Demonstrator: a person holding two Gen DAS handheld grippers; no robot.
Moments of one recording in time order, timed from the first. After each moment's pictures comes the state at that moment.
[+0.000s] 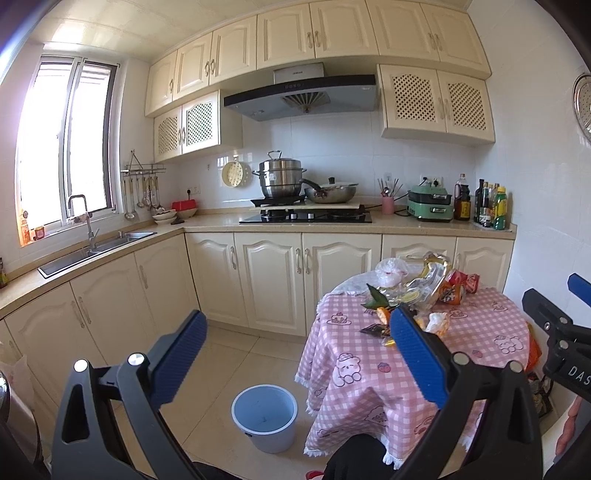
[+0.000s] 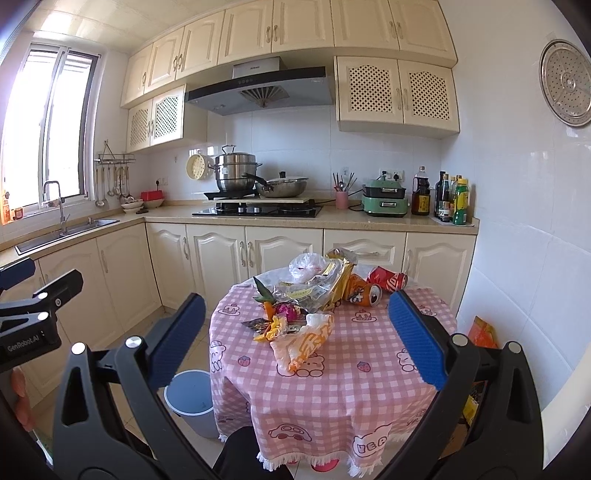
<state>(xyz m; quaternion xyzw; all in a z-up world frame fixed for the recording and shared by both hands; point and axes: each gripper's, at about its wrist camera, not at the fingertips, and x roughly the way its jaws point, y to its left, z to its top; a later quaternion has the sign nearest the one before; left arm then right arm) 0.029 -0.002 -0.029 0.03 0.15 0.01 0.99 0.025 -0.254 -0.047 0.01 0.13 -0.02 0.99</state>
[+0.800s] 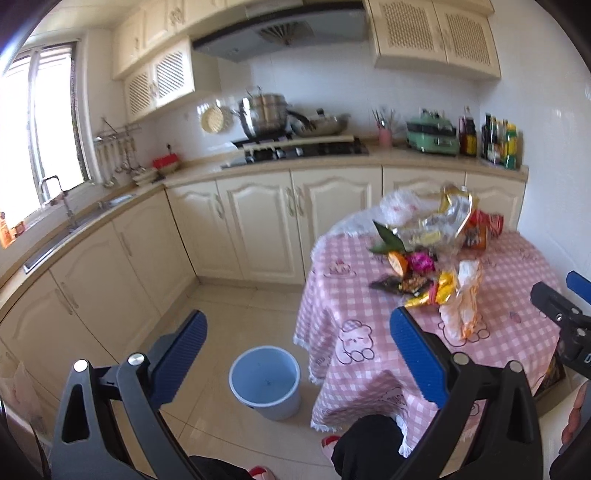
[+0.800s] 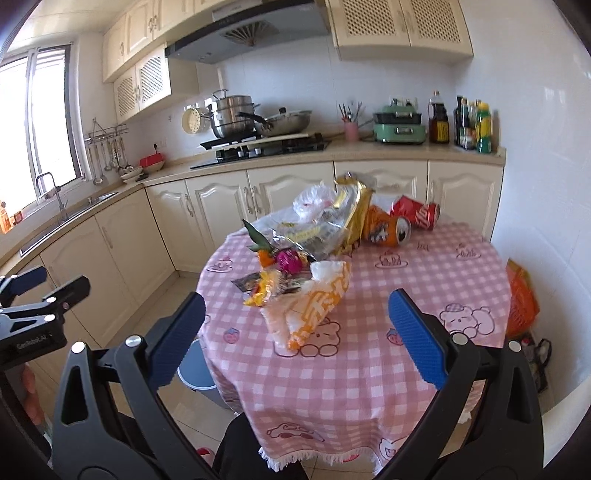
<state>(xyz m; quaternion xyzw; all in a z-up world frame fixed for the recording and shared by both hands) 0.151 -0.027 -0.096 0.07 0.27 0.00 0.96 0.133 -0.297 -0.116 0.08 0.24 0.01 0.97</state>
